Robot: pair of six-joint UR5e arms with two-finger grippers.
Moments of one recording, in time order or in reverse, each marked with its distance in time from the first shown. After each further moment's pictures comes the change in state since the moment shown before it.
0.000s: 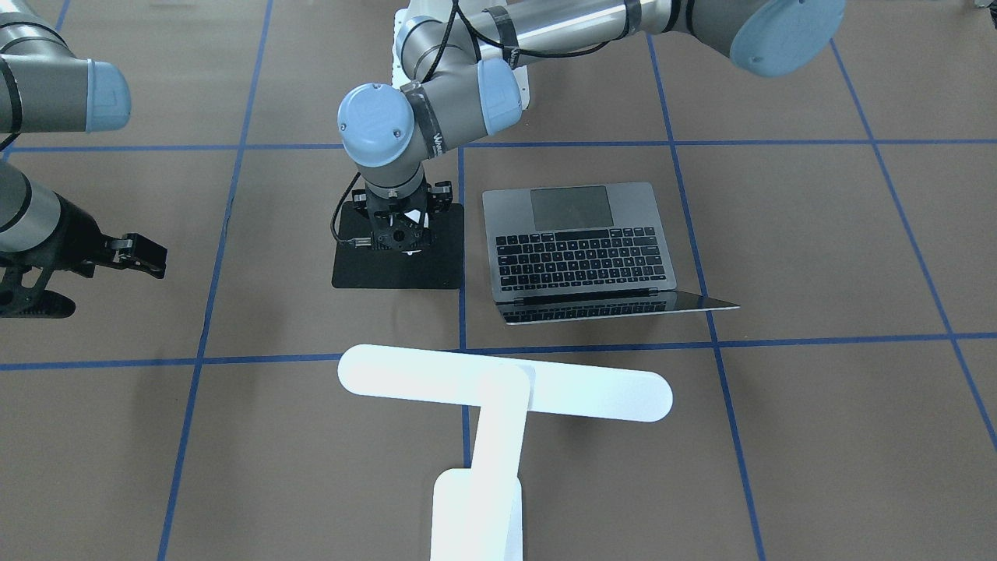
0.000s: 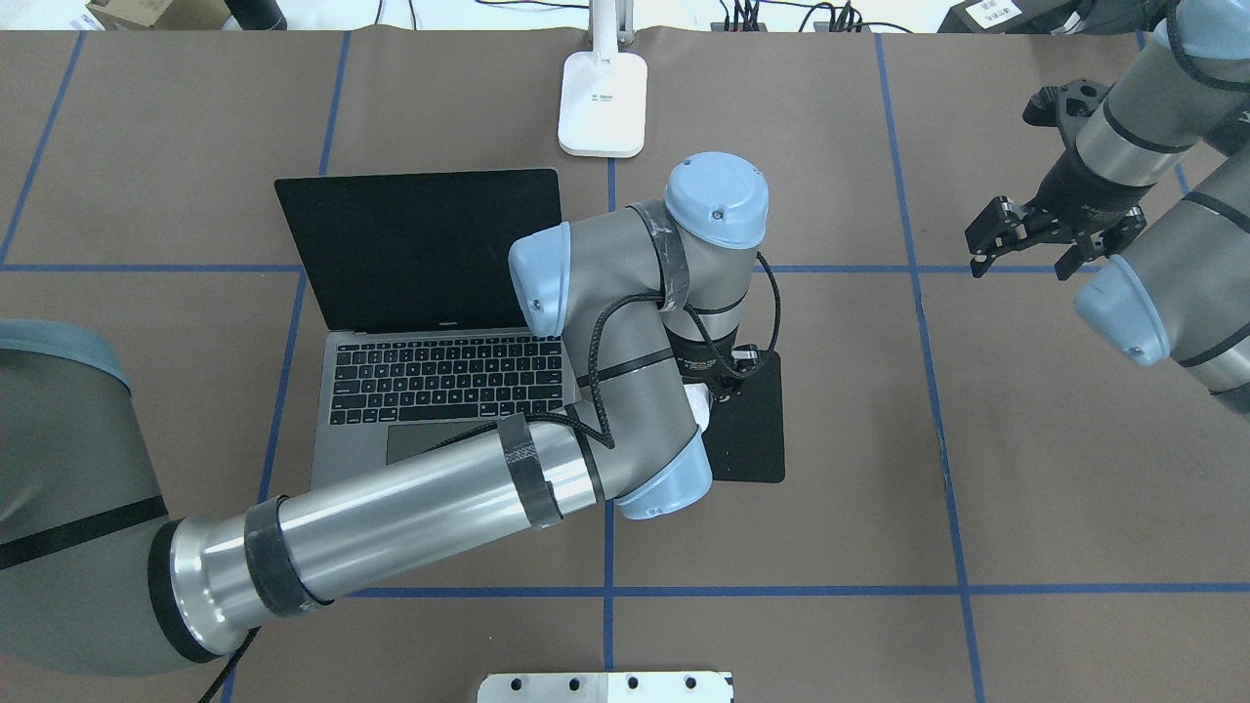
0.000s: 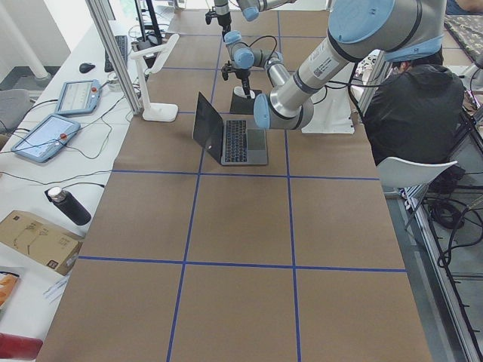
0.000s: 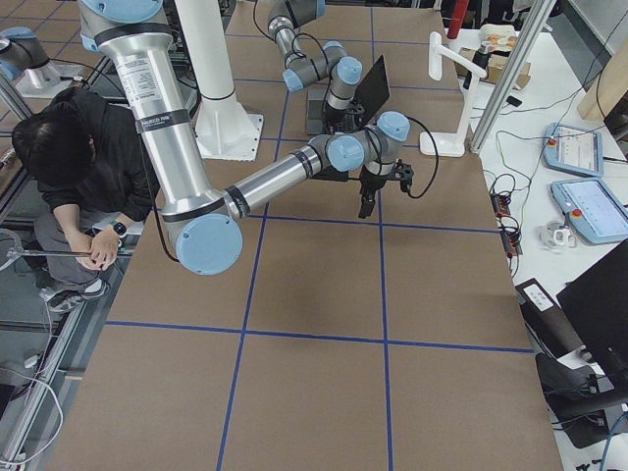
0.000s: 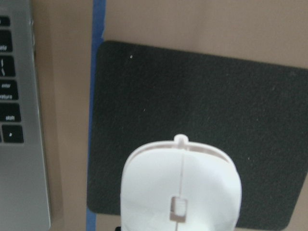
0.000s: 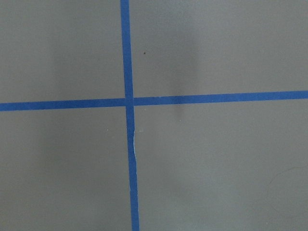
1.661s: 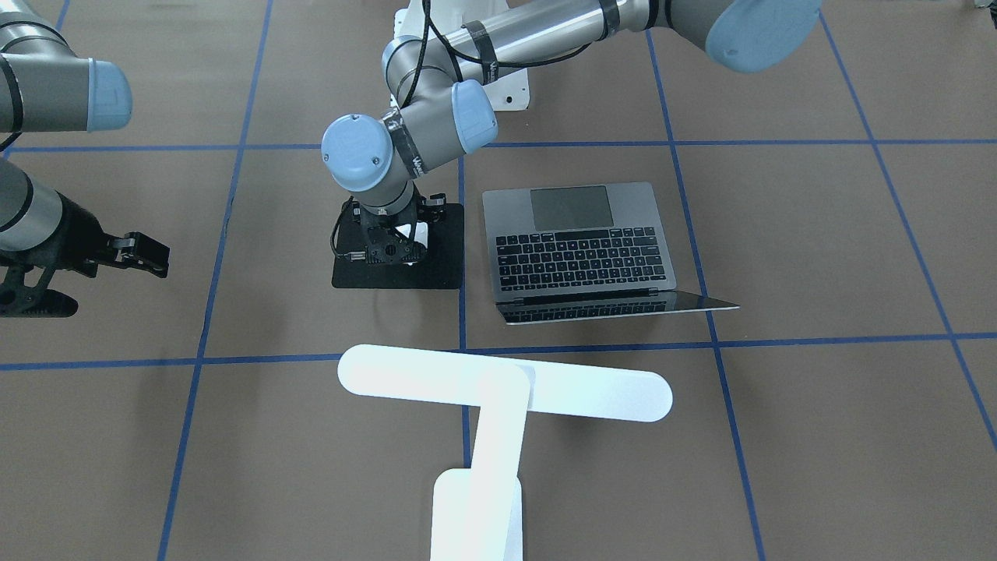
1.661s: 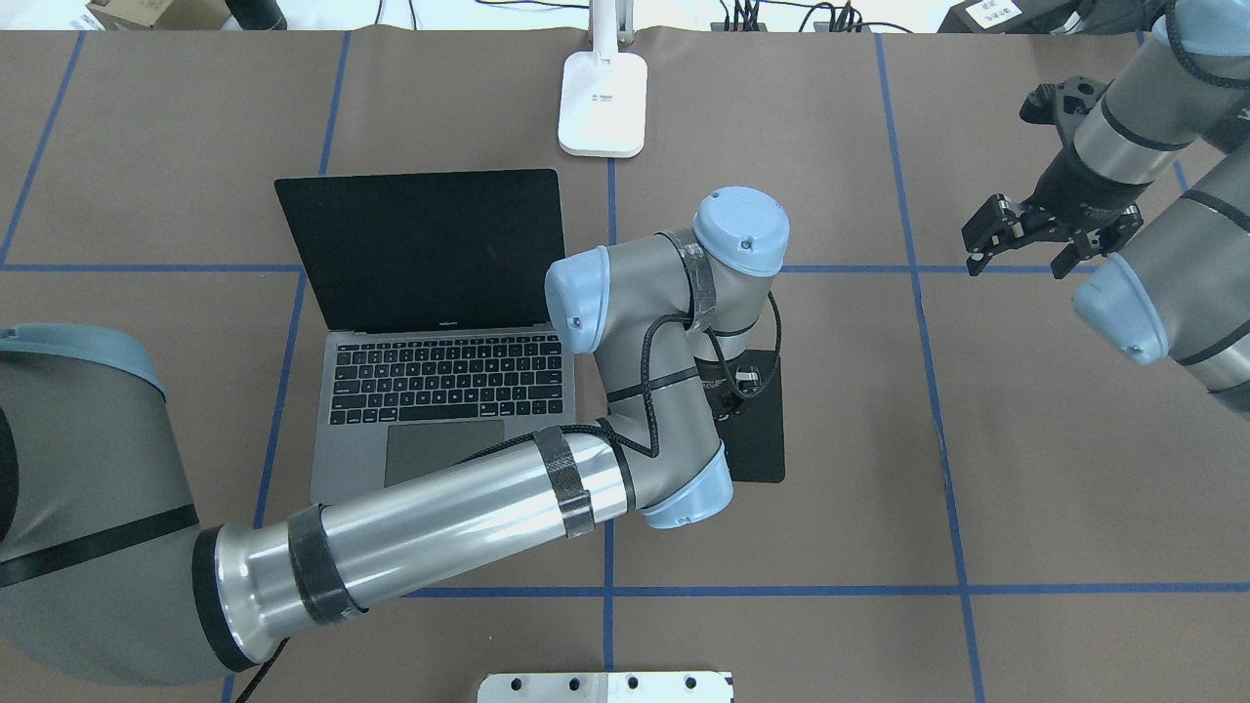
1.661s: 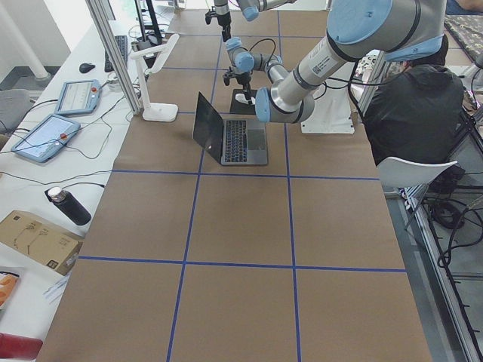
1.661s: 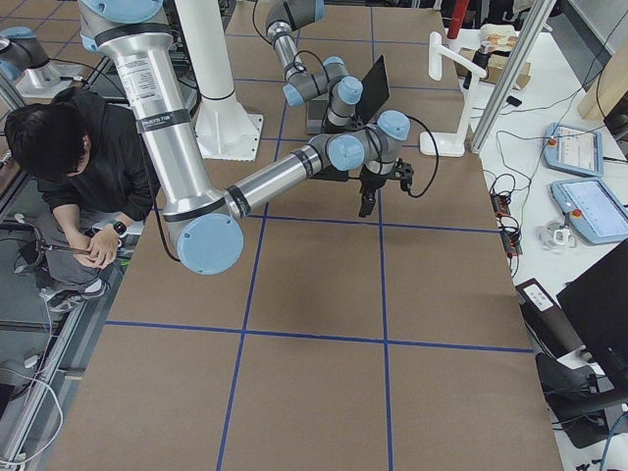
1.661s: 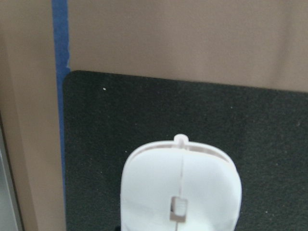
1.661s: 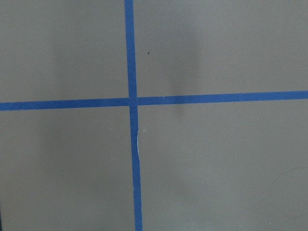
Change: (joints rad) left arm 0.028 -0.039 0.125 -0.013 0.016 0.029; right arm 0.000 0.005 0.004 0.001 0.008 0.001
